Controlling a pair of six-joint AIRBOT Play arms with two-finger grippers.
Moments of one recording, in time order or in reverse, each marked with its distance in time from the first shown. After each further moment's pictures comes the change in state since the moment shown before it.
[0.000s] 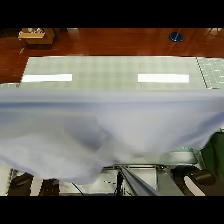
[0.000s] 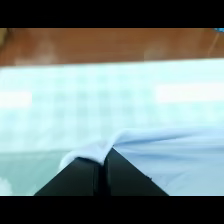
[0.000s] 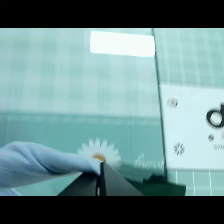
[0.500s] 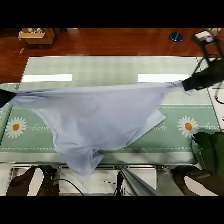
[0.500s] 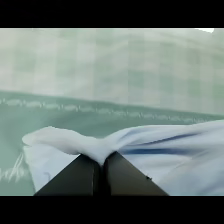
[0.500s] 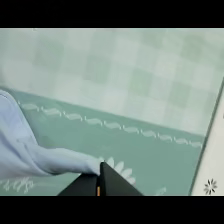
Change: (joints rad) left arm -0.027 -0.137 -0.766 -0.048 0.465 0.116; right arm 0.000 -0.483 -0.323 0.008 -0.465 -0.033
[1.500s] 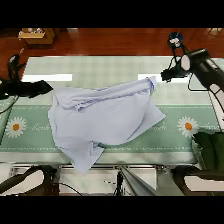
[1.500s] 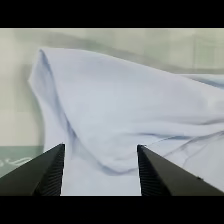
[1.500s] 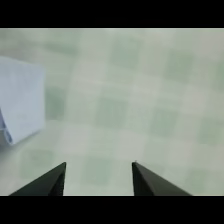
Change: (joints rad) left arm -0.142 -0.558 -0.002 0.018 0.346 0.122; right arm -0.035 -0.298 0.064 -0.028 -0.313 0.097
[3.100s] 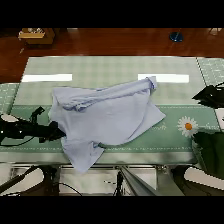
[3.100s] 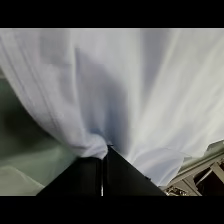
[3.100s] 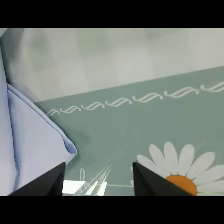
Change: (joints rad) left arm 0.115 -0.005 -0.581 -0.111 -0.211 0.011; right arm -0.728 0.131 -0.266 0.816 0.354 -0.388
